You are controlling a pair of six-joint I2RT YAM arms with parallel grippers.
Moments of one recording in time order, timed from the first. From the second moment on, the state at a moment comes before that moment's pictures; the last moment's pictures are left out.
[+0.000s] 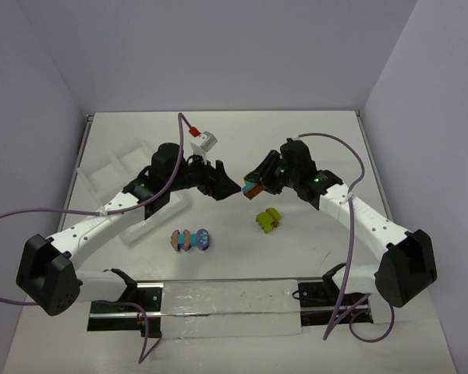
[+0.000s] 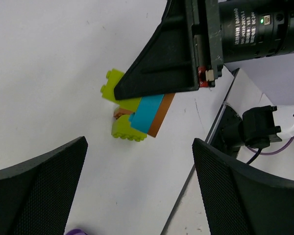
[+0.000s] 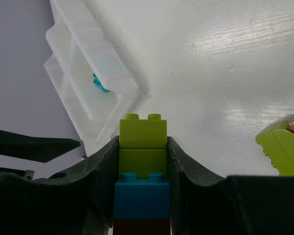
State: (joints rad) left arm -0.67 1.29 0.97 0.00 0.46 -0.38; right arm 0.51 1.27 0.97 -0.33 -0.15 1.03
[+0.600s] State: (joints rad) left arm -0.73 1.43 1.06 -0.12 0.50 -0.28; right arm 0.51 1.28 0.97 -0.33 -0.23 1.01
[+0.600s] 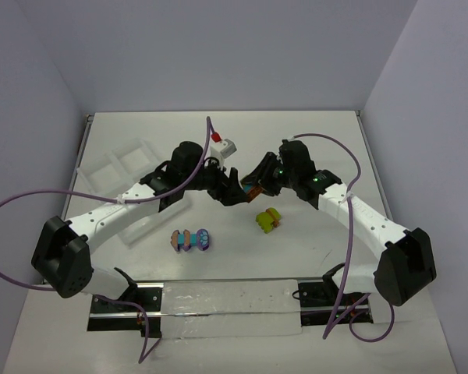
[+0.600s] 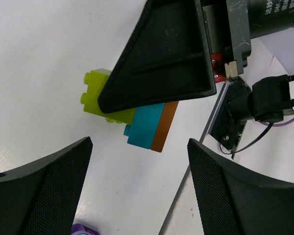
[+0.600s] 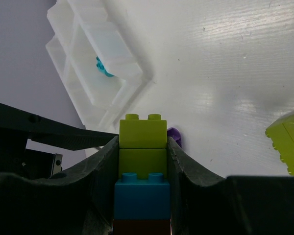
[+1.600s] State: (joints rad) left arm -0.79 1.47 1.09 -0.11 0.47 -0.27; right arm 0.50 1.28 0.97 -0.32 -0.28 1.01
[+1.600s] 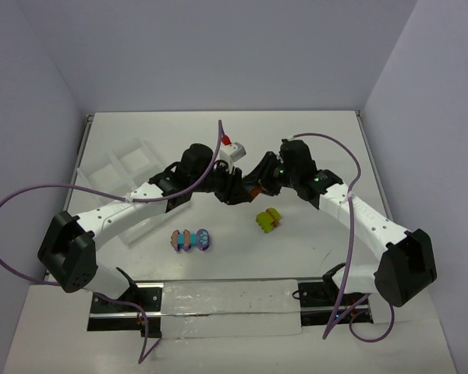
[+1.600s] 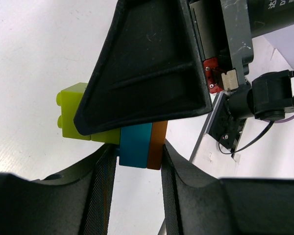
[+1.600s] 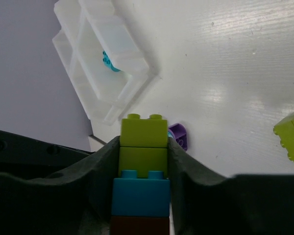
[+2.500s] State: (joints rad) left arm -0.79 1.35 1.02 -0.15 0.30 -0.29; right arm 0.43 1.16 0.90 -0.18 -0.43 0.87
